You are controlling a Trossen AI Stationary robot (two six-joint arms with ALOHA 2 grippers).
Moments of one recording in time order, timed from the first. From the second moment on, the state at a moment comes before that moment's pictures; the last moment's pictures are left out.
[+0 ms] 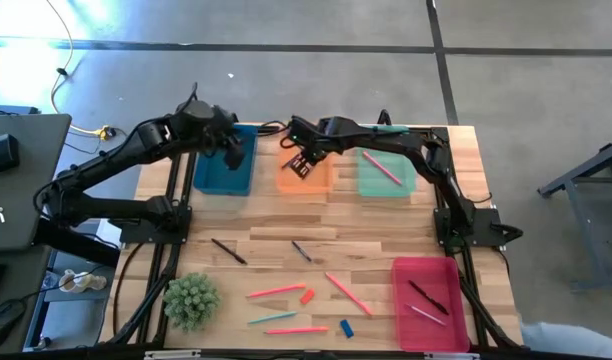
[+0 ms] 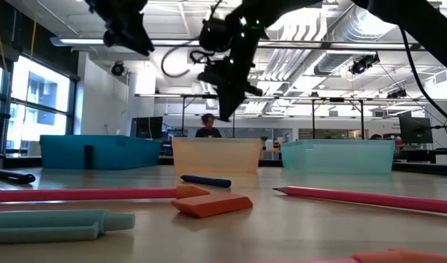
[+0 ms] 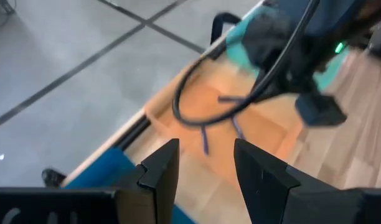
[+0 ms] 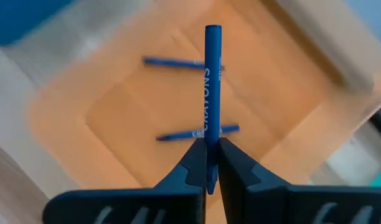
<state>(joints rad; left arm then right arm) 0.67 1.01 1.07 -0.68 -0.09 -0.05 -0.33 2.16 1.97 -0.98 0.17 0.33</state>
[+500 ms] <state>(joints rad) 0.67 1.19 1.07 -0.63 -0.09 -0.10 -0.35 2.16 1.76 -0.79 0.08 0.31</state>
